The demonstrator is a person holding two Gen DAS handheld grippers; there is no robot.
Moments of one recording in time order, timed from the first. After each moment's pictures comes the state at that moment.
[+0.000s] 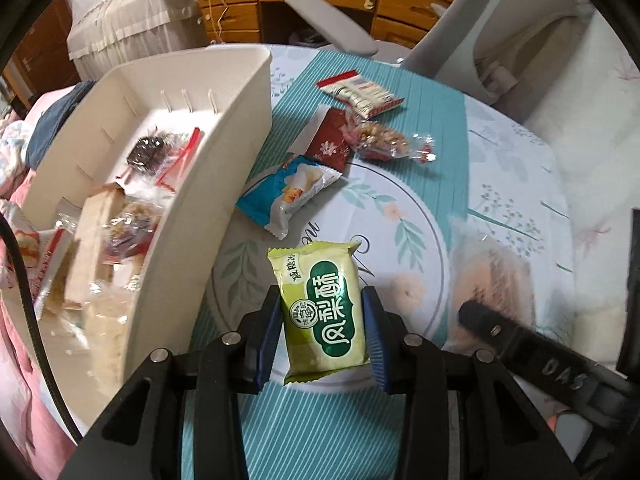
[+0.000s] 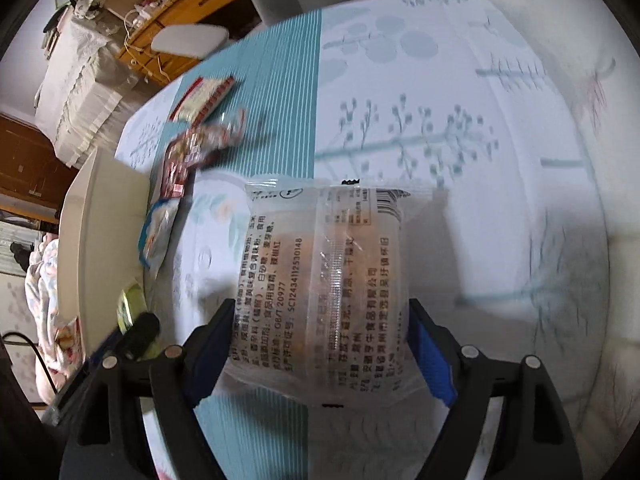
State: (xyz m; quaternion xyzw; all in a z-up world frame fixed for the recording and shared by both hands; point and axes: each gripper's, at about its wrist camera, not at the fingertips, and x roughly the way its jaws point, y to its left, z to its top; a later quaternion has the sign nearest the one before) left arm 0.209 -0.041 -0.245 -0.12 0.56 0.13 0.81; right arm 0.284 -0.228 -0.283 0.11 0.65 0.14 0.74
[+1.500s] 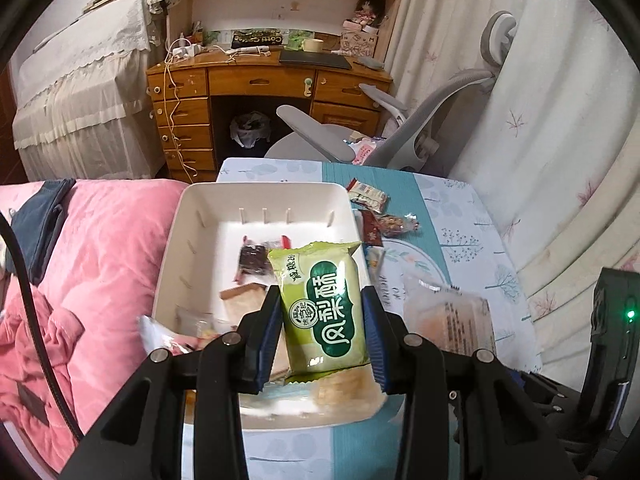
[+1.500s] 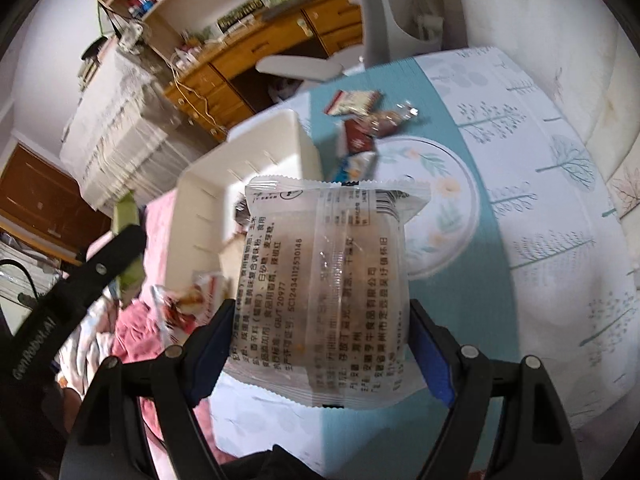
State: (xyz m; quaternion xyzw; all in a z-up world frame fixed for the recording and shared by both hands) left arm 0.104 0.154 -0.100 -0.07 0.44 -0.04 0.89; right arm 0.115 -0.059 -0.159 0.17 0.54 0.11 0.82
